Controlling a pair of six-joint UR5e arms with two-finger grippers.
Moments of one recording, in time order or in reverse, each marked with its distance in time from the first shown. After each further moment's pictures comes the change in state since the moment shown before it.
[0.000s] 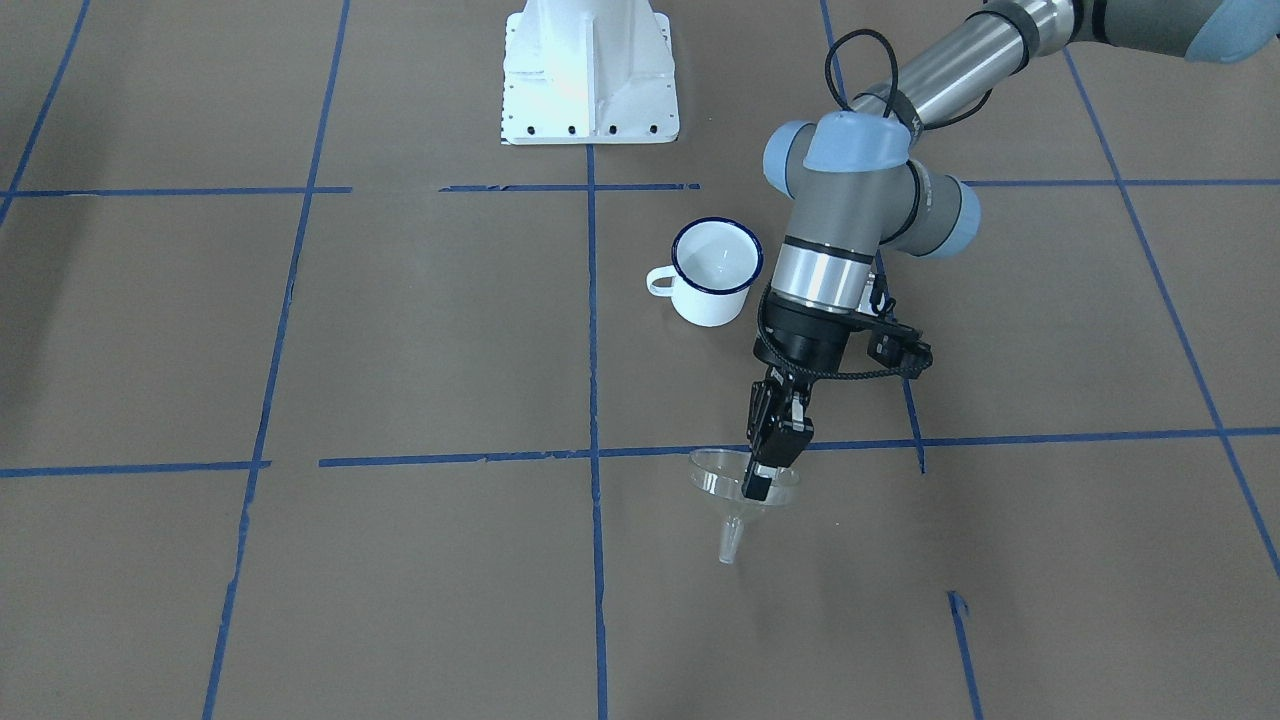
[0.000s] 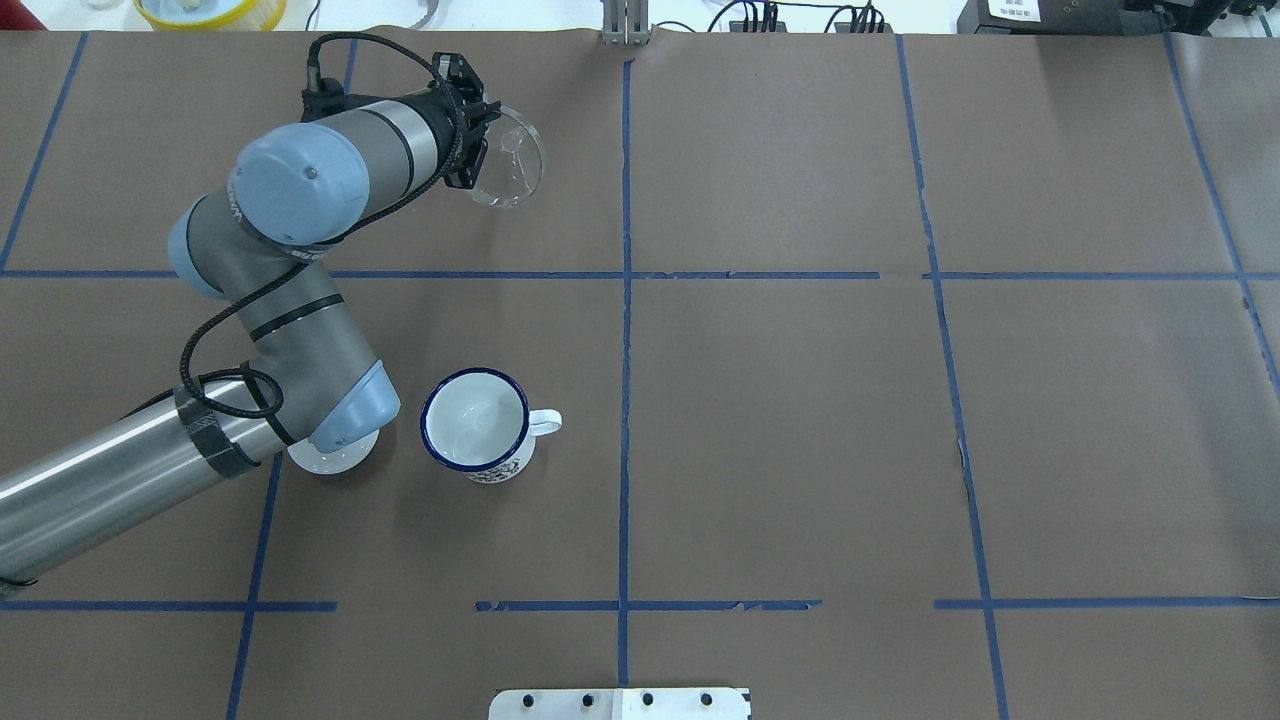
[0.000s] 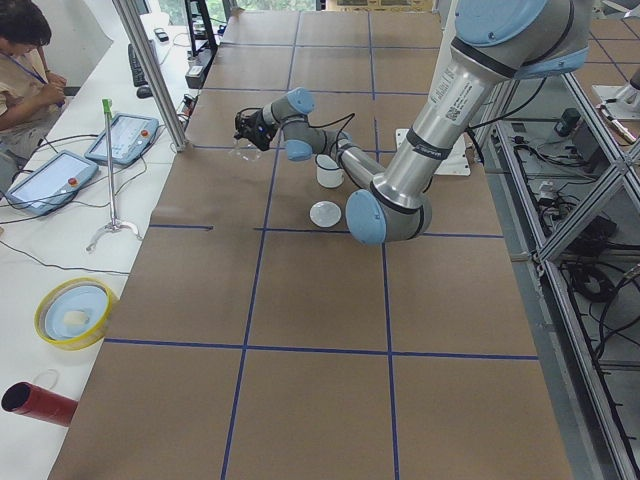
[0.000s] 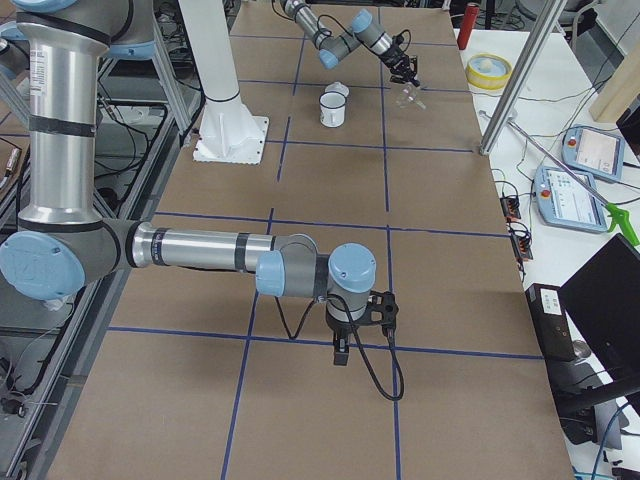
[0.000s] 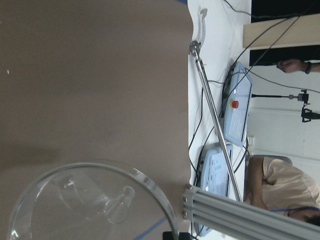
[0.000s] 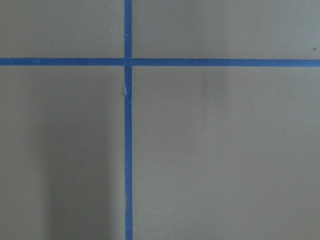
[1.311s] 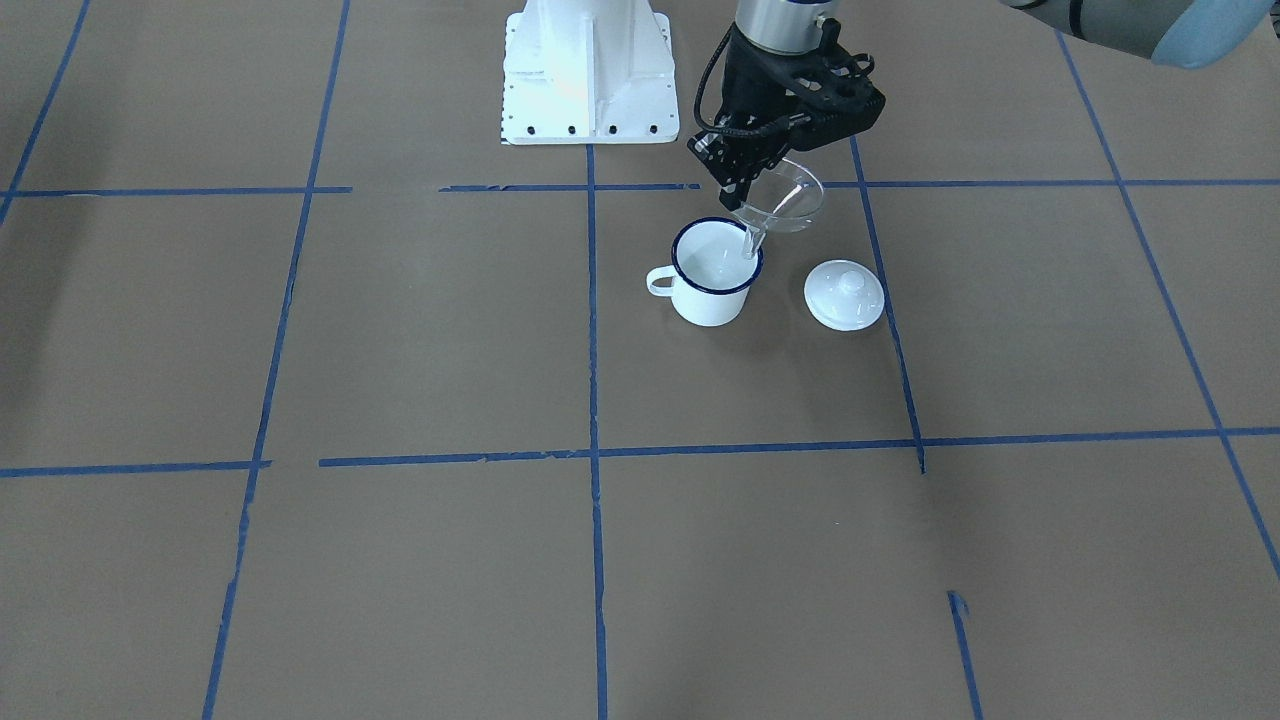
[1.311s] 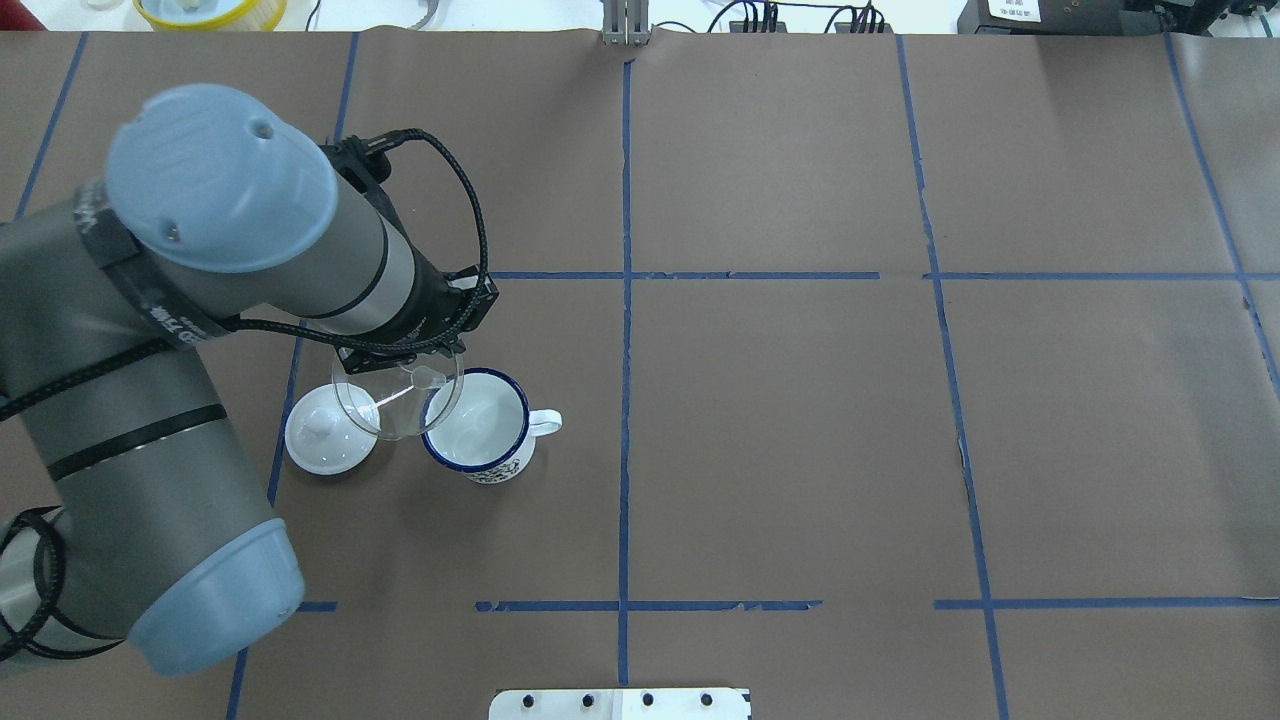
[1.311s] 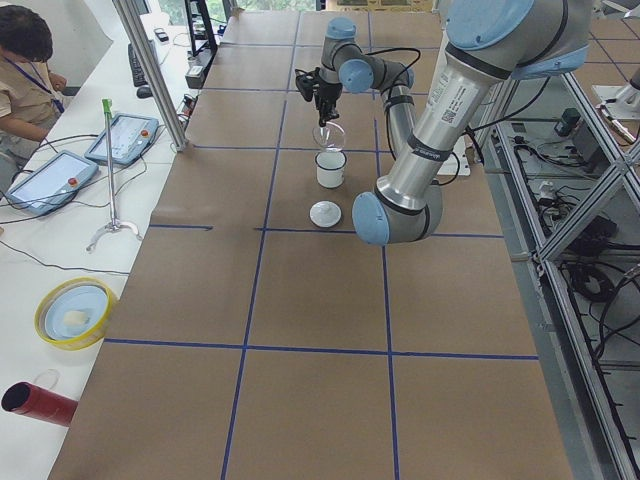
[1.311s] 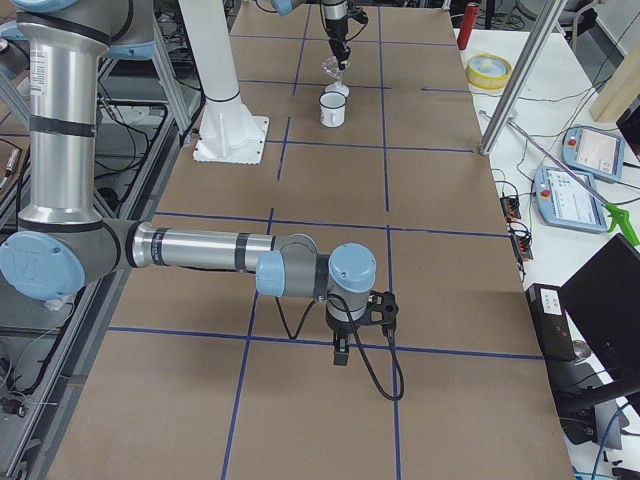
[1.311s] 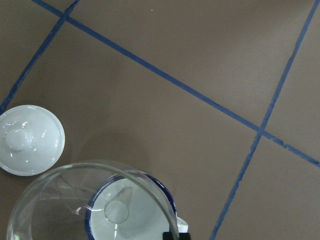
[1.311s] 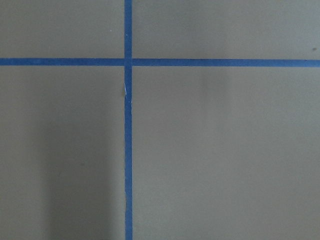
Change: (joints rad) left arm 0.114 0.003 -0.543 1.067 -0.438 0.902; right arm 0.000 0.000 0.000 0.000 0.000 0.000
